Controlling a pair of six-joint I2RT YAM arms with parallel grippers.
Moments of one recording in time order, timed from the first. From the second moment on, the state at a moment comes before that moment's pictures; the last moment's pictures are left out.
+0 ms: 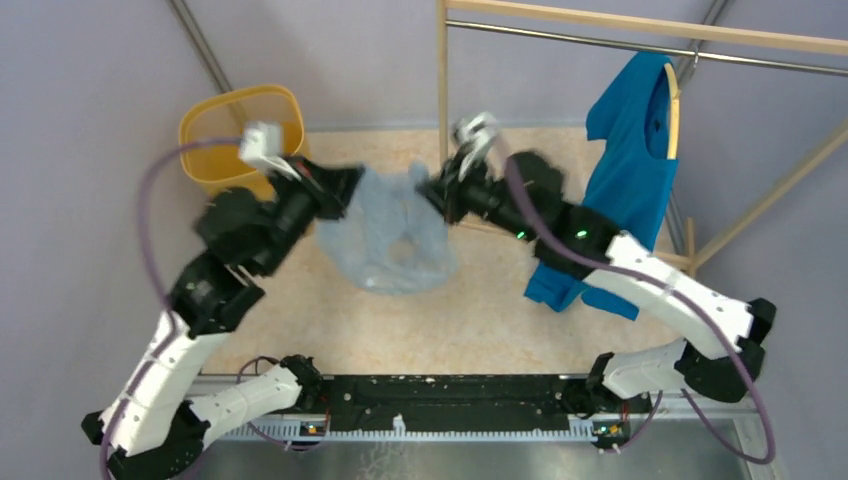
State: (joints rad) left arm -0.71 0.80 1.19 -0.53 -0.27 -0.58; right arm 1.01 1.28 1.26 -0.31 0.10 0.20
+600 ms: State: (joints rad) left arm -0.71 0.48 0.50 -0.57 -0.31 -0.76; right arm 1.01 1.11 0.57 0.02 0.07 0.32
